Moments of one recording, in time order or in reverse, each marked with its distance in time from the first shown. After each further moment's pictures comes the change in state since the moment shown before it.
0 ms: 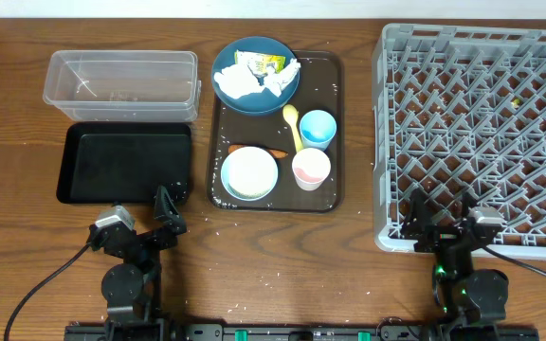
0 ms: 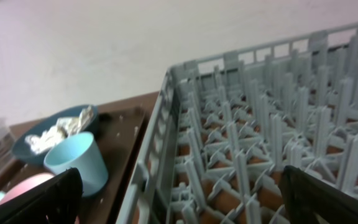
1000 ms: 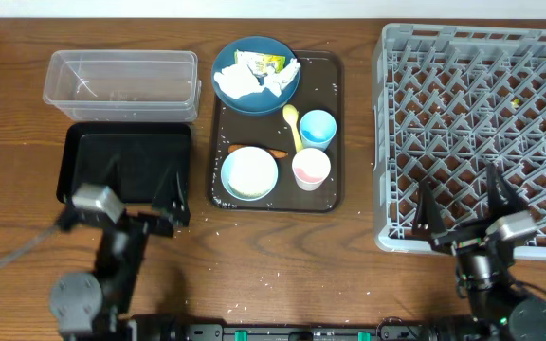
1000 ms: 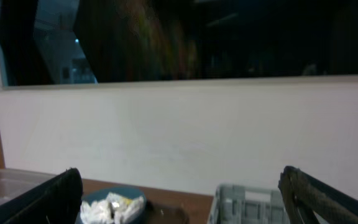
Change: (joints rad) left arm 0.000 0.368 0.525 0.087 0.391 0.042; right arm 0.000 0.199 0.346 0.181 -0.243 -0.169
